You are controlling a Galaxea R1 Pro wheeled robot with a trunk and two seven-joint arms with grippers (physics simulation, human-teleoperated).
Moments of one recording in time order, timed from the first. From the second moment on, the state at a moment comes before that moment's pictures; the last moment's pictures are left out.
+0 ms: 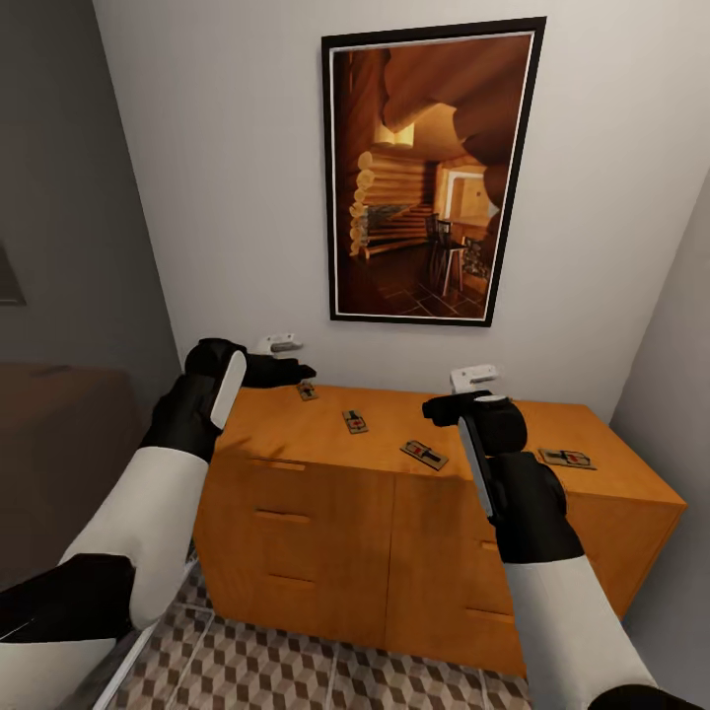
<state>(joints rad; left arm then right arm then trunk) -1.12 -0.08 -0.01 -0.98 0.12 1.03 -0.14 -0.78 0.12 0.10 -1.45 0.22 1.04 -0.03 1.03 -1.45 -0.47</state>
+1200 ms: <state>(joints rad) -1.14 -0.08 -0.10 -0.95 0.11 1.02 -0.20 -0.83 0.17 0.09 -1.29 0.22 1.04 -0.06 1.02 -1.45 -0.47</state>
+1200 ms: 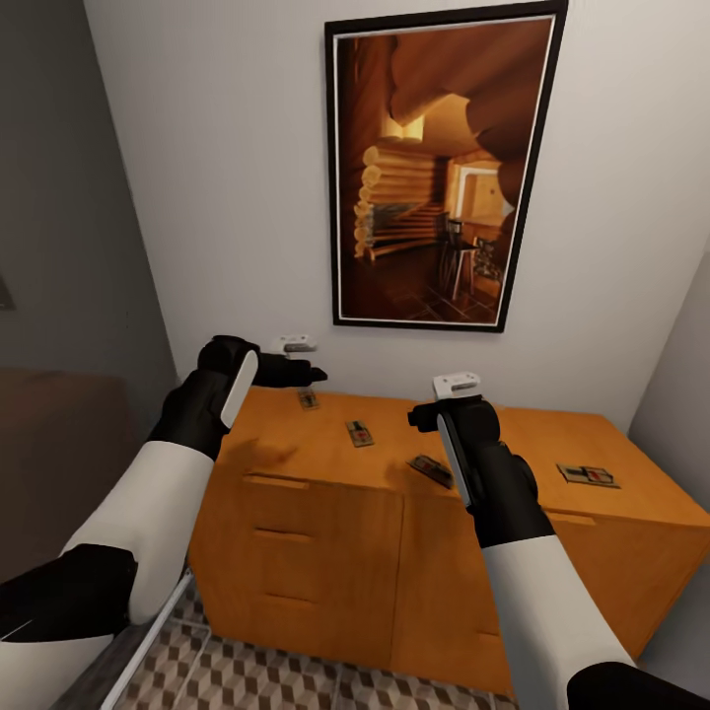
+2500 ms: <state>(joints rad) -1.14 -0.04 -0.11 -0.89 0.11 1.02 -0.20 -0.83 0.17 0.09 -1.34 0.22 1.04 -0.05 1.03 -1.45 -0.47</state>
